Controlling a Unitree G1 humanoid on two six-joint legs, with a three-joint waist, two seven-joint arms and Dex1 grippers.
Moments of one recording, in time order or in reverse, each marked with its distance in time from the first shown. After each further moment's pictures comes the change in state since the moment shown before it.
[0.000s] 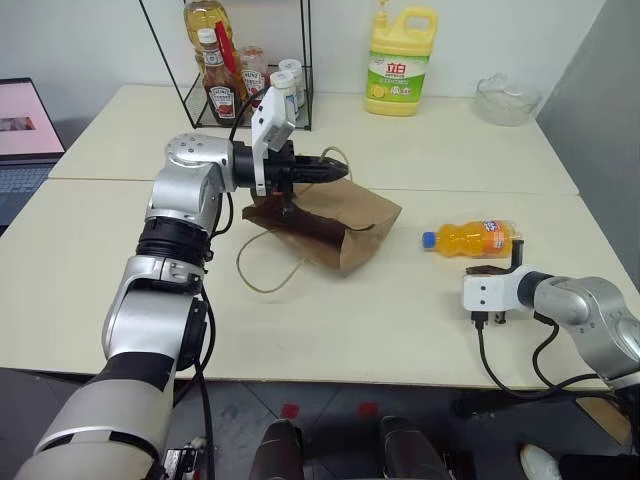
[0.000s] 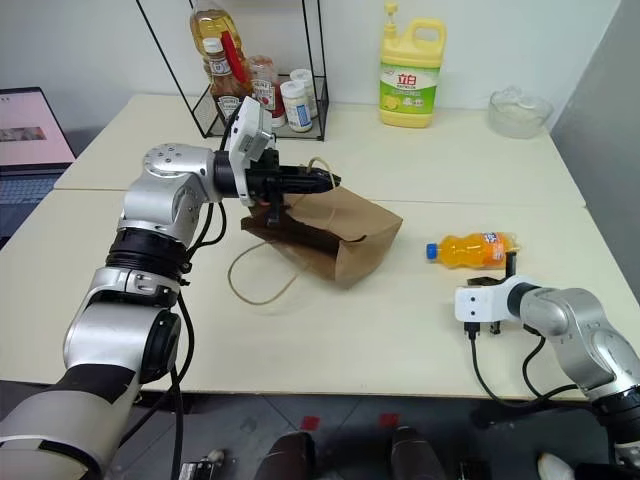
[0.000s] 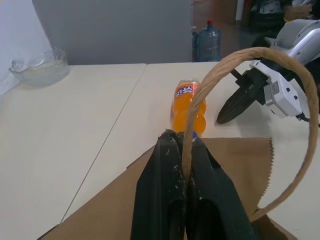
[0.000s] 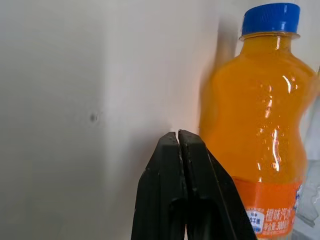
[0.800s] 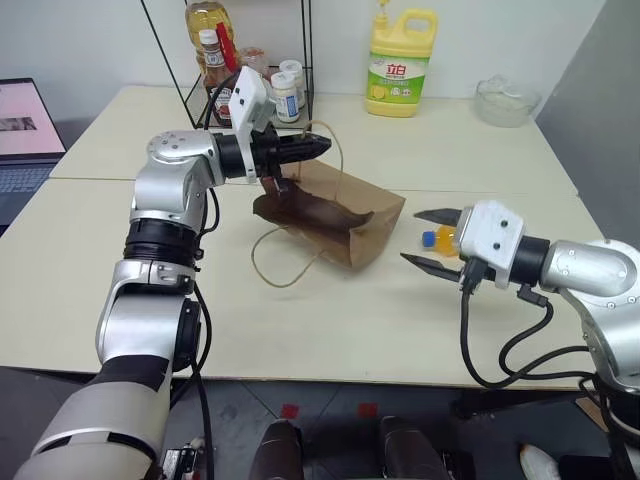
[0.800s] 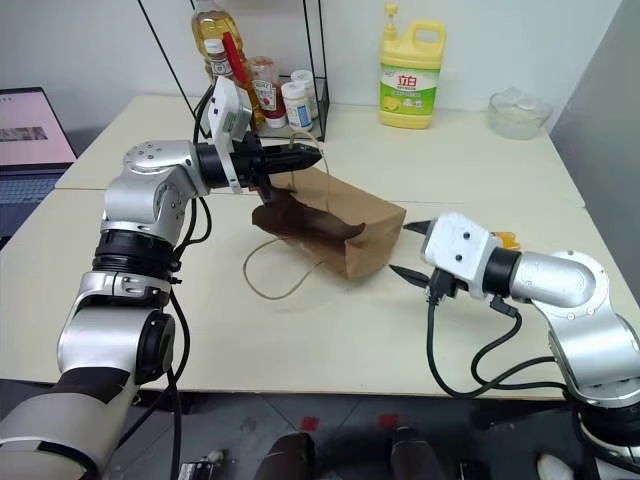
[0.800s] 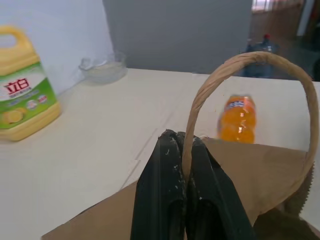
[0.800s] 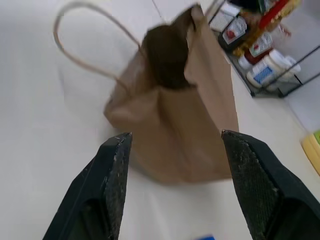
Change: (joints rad) left arm -0.011 0.003 0.075 -0.036 0.008 0.081 0.225; right arm -0.207 0.190 -0.188 -0.566 0.743 0.697 0.149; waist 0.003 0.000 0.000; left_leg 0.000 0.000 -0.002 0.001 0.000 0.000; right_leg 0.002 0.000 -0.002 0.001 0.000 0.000
